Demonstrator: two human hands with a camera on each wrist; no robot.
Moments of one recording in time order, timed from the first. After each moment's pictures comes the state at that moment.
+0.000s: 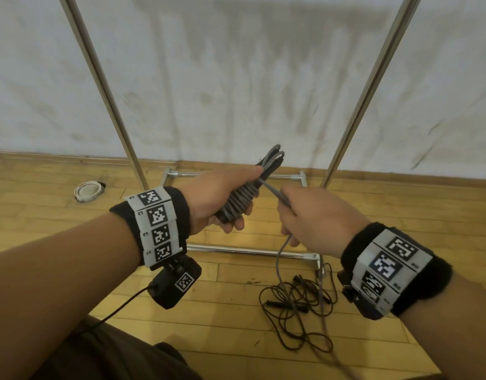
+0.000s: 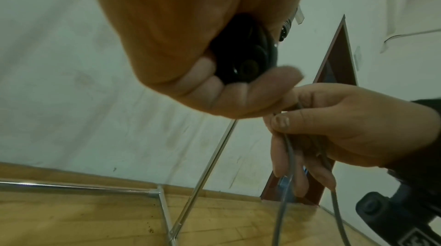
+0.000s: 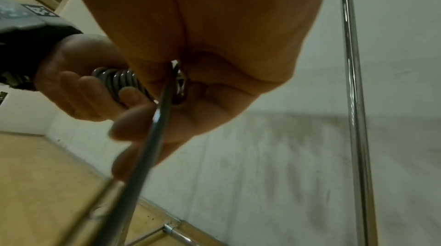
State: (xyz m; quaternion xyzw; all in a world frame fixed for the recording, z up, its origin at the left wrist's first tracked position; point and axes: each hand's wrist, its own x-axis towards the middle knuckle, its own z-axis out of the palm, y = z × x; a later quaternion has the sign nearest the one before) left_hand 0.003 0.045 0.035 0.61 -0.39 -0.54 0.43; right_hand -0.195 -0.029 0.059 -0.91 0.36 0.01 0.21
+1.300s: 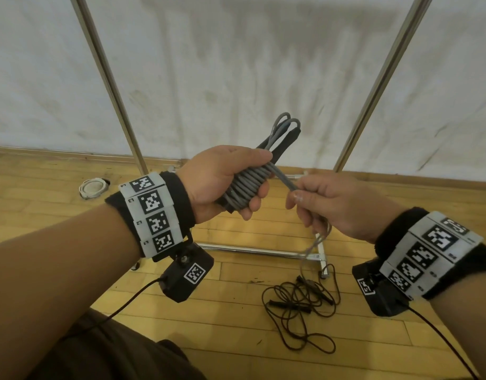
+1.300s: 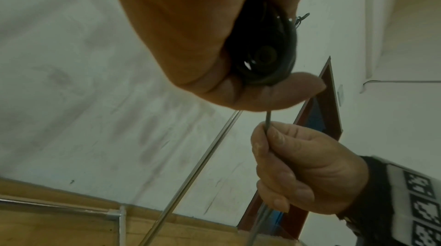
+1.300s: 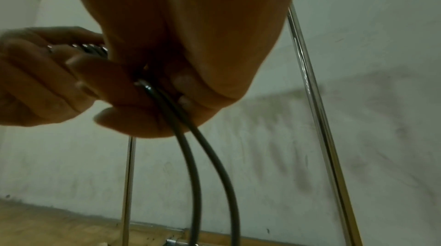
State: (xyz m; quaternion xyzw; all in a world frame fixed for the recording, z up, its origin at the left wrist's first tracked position) left_hand 0.005 0.049 0.062 0.47 -0.42 -0.59 0.51; right_hand -0.218 -0.064 0.060 -0.87 0.23 -0.07 0.43
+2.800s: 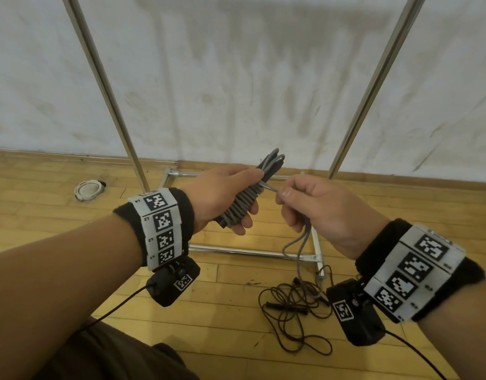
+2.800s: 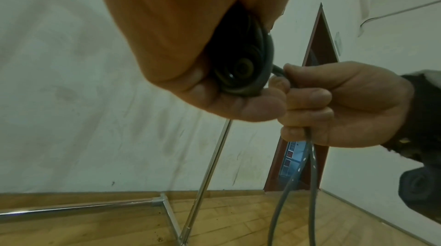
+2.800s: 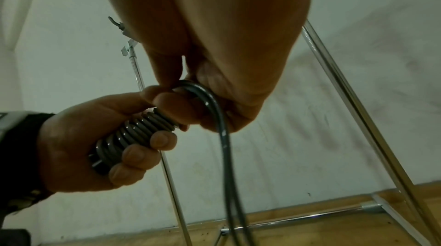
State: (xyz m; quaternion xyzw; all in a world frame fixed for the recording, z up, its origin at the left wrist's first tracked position) left_hand -0.003 0.044 0.037 0.61 -0.40 -0.52 0.45; right_hand -0.205 -0.036 0.056 -0.77 0.31 -0.15 0.54
